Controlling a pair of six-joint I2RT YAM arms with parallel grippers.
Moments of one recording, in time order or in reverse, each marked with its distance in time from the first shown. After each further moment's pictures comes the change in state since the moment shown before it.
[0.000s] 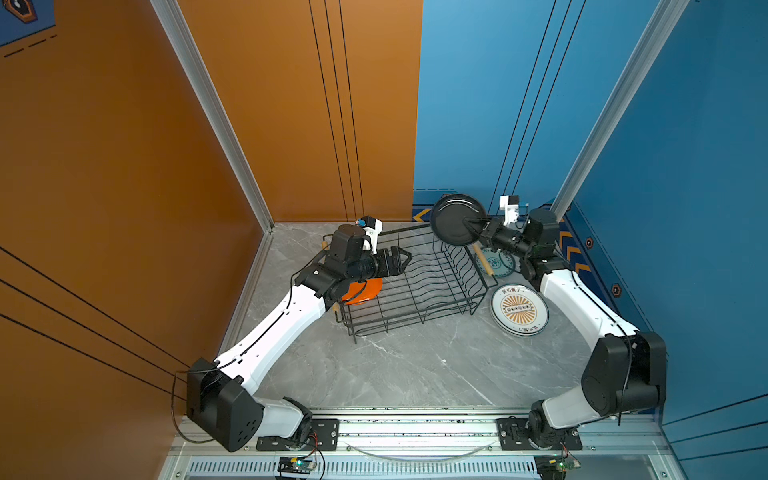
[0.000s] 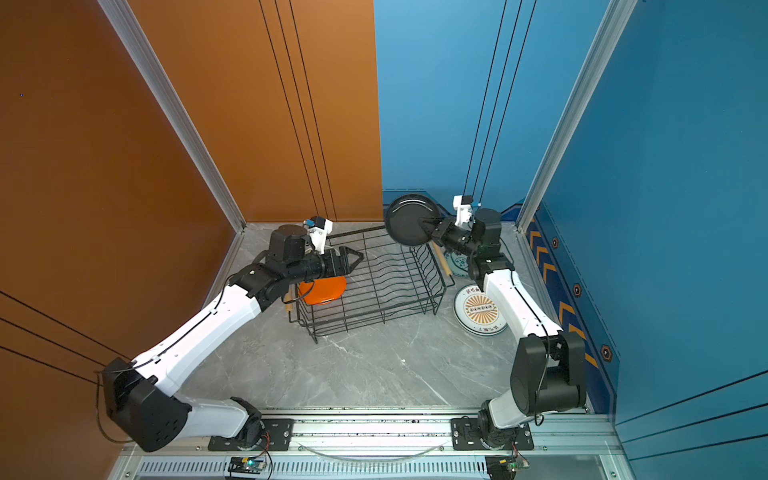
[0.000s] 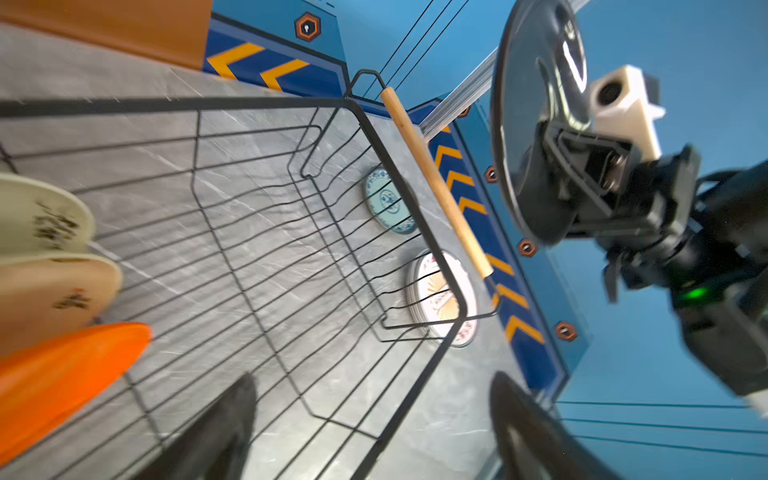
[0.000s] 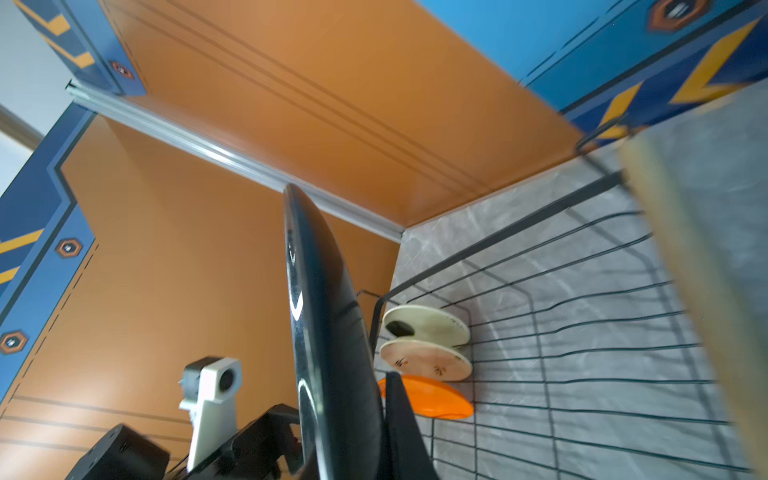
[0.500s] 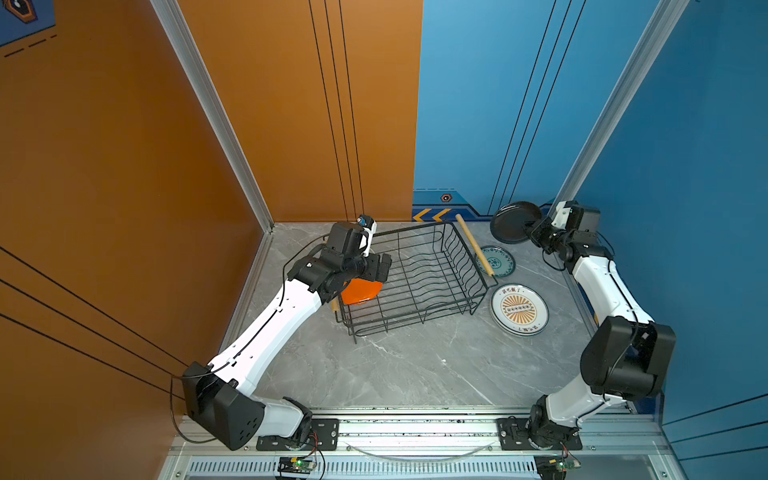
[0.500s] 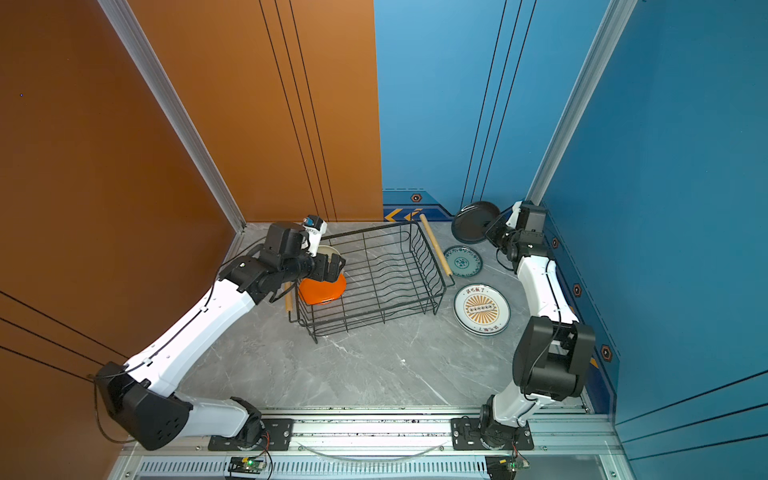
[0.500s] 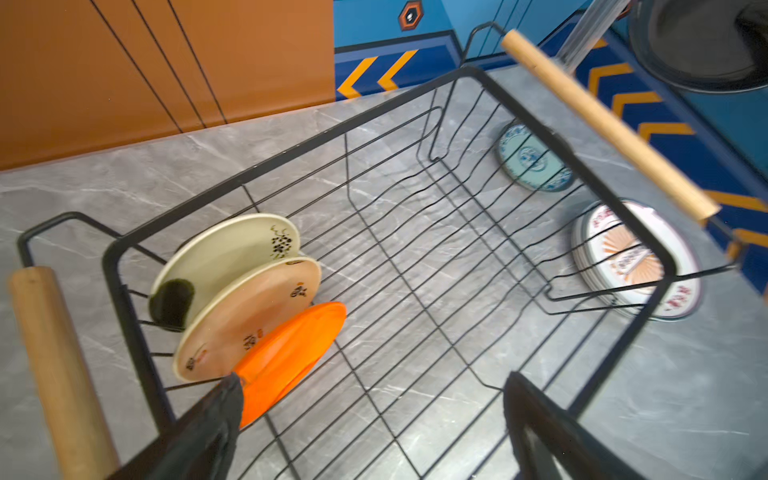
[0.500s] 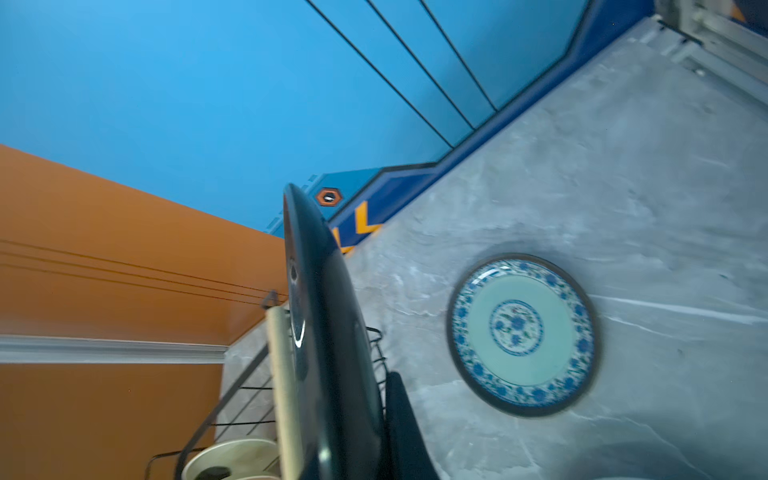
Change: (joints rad) left arm 0.008 0.051 0.111 -0.268 -0.316 0.404; right arm -0.267 0.156 0.149 -0.399 0.314 -0.293
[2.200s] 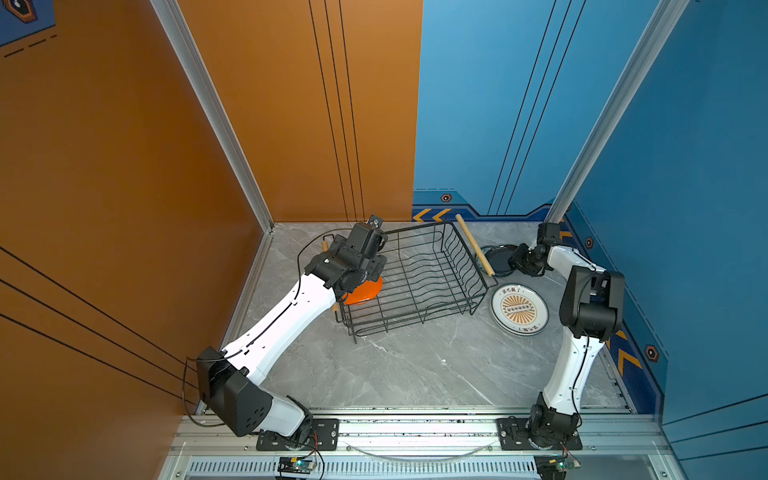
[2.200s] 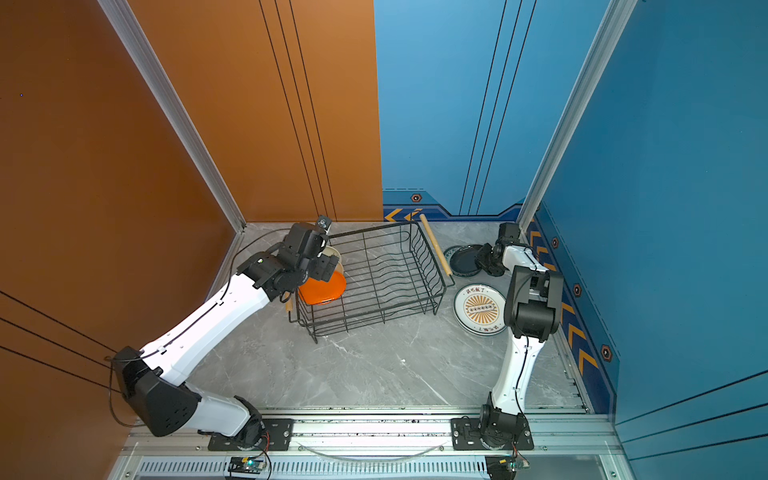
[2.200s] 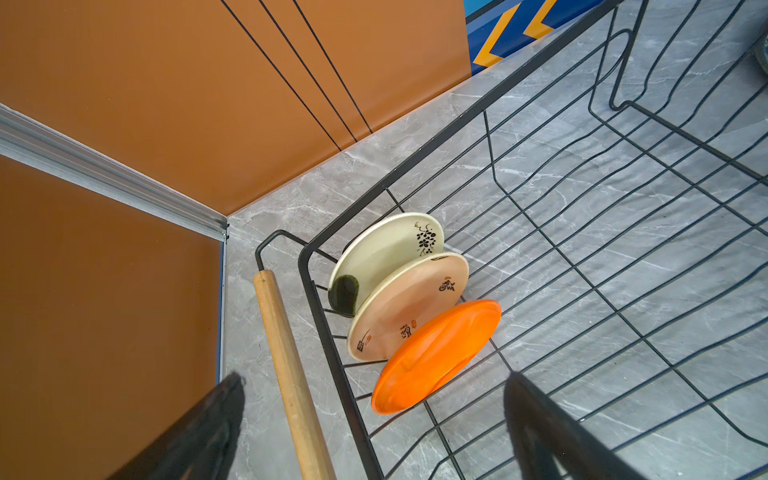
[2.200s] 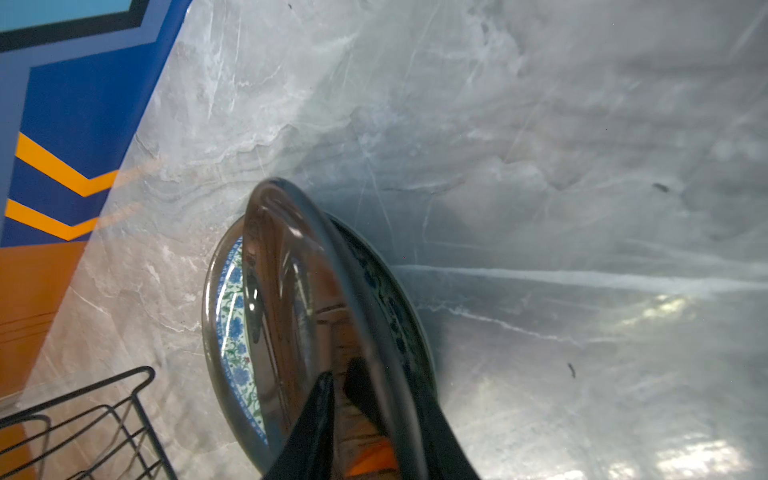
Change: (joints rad) left arm -0.097 0.060 0.072 -0.065 -0.482 0.188; right arm 0.004 0.483 0.219 -0.206 0.129 -0.077
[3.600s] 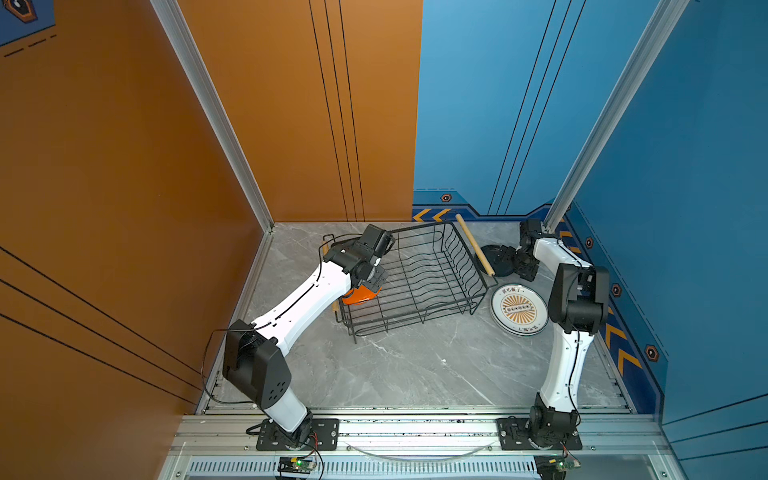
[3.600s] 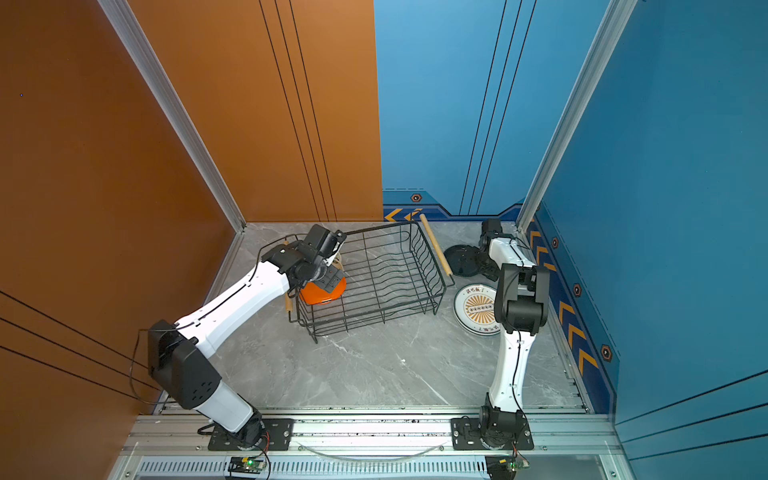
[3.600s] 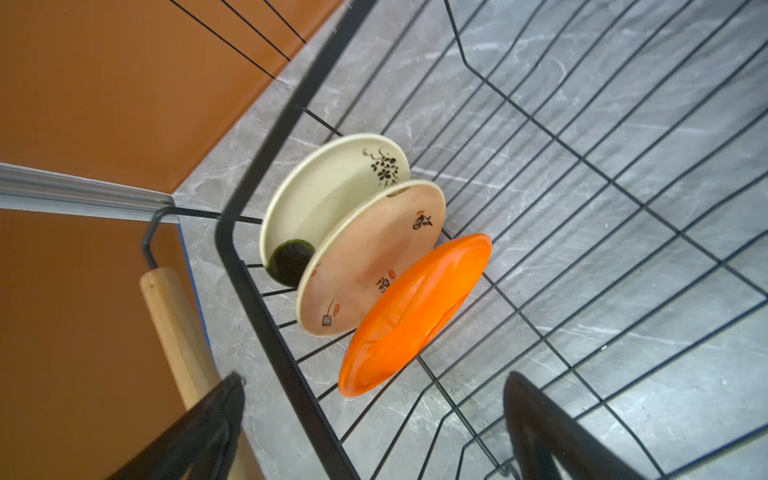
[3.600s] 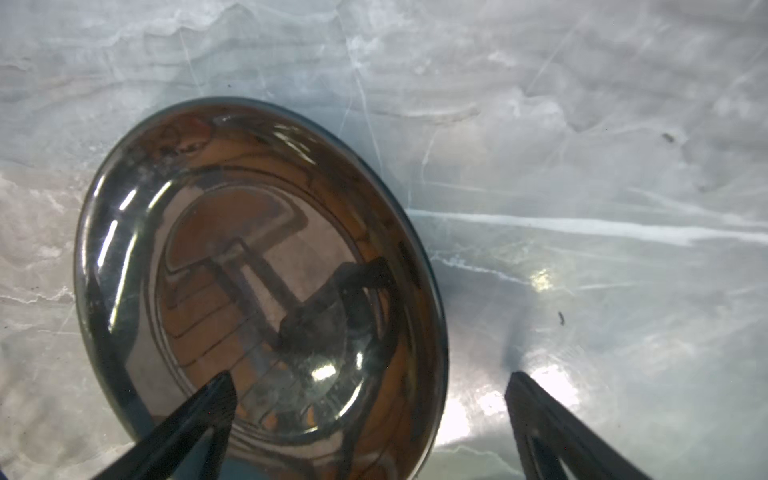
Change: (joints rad) left arm 0.045 0.181 0.052 -0.149 0.120 0.123; right arm 0.092 0.059 0.133 -0.243 0.208 -0.129
